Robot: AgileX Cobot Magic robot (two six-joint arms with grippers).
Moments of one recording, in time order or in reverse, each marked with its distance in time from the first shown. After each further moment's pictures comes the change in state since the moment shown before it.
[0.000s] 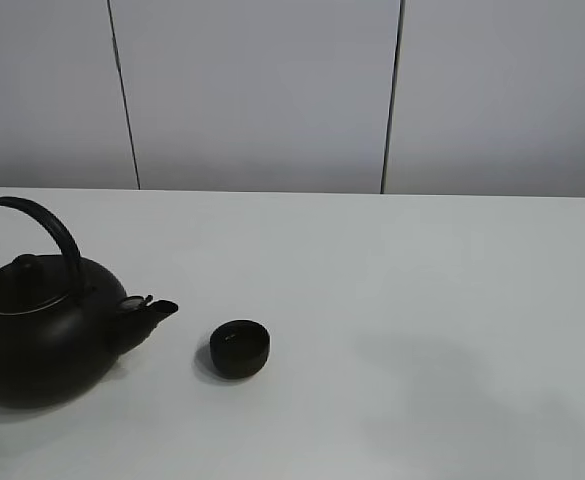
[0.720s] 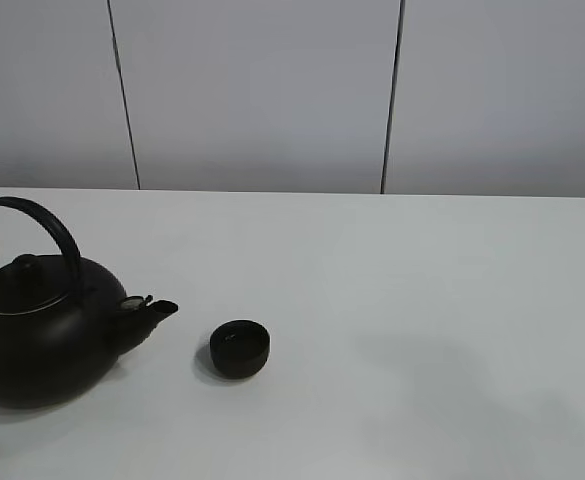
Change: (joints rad) left arm -0.126 -0.767 -0.012 -0.013 0.533 0.047; right arm 0.000 0.000 0.000 0.000 -0.001 0.000
